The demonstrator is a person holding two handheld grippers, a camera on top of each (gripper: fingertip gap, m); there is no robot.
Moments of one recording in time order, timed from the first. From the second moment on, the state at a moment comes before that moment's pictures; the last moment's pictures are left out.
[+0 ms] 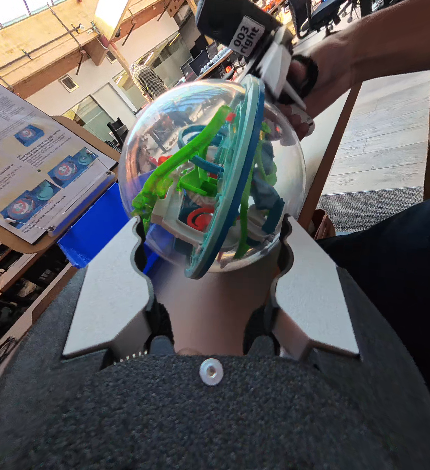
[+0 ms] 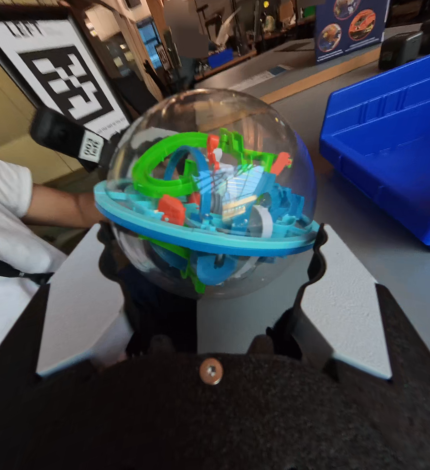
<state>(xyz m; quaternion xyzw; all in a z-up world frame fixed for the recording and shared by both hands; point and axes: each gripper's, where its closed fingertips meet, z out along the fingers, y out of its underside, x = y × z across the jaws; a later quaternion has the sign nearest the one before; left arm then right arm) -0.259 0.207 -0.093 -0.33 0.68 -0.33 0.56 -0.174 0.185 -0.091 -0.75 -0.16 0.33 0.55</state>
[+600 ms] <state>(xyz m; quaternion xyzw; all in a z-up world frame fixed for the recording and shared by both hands) -0.262 0.272 -0.067 -0.54 0.45 -0.65 0.29 -0.186 0.191 -0.097 -0.86 -0.06 0.26 0.43</state>
